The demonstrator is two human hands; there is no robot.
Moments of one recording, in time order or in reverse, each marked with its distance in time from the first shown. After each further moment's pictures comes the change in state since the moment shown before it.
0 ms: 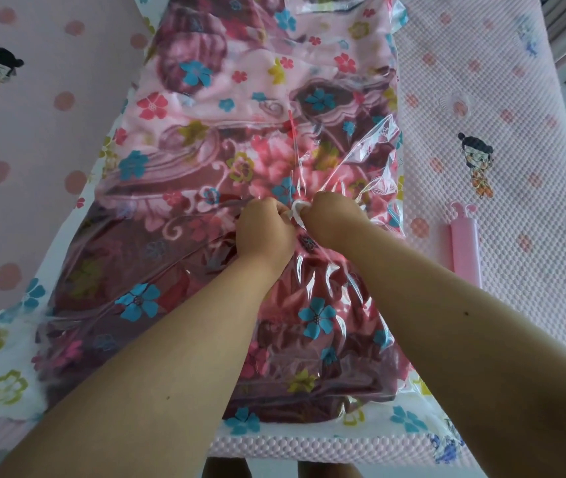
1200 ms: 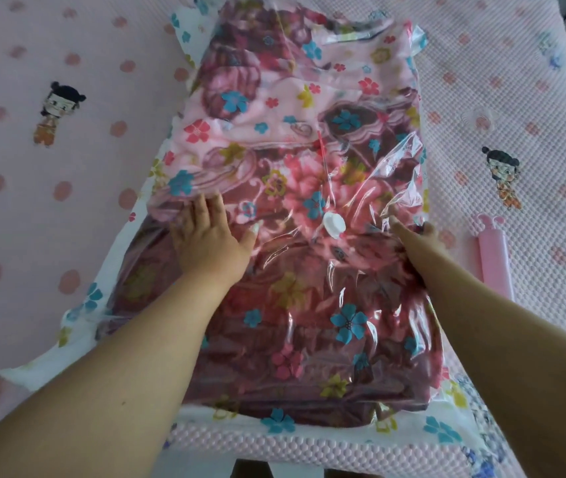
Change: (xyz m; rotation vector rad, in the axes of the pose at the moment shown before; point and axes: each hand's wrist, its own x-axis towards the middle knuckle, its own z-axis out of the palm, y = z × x) left_hand 0.008 -0.081 -0.080 0.627 -0.033 -0.074; right_hand -0.036 0.081 0.057 1.081 0.217 0.787
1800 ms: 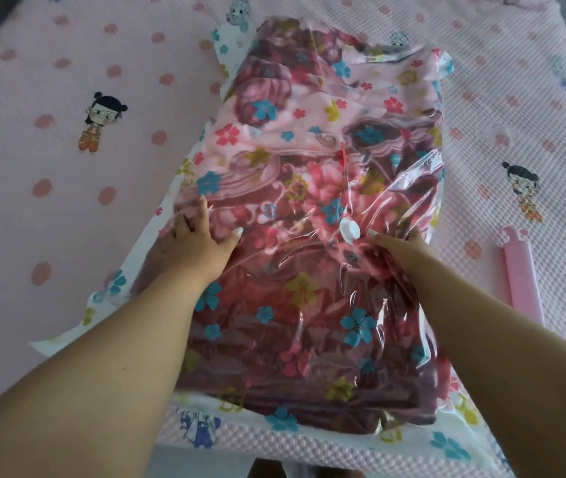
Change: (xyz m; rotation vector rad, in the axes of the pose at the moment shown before) left_hand 0.023 -0.097 -0.027 -0.070 -0.184 -0.126; right_hand -0.037 -0.039 0.065 0.283 -0.173 -0.002
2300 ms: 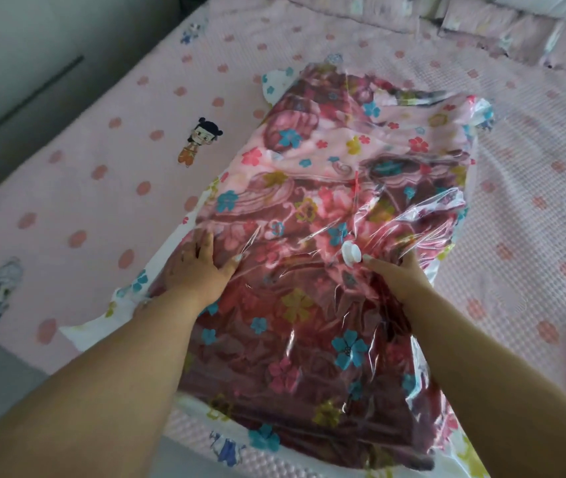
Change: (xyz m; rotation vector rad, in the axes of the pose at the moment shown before) left_hand -0.006 -0.092 -0.018 -0.093 0.017 -0.155; right_hand -0.025 -0.043 0.095 -0.102 -0.208 -0.202
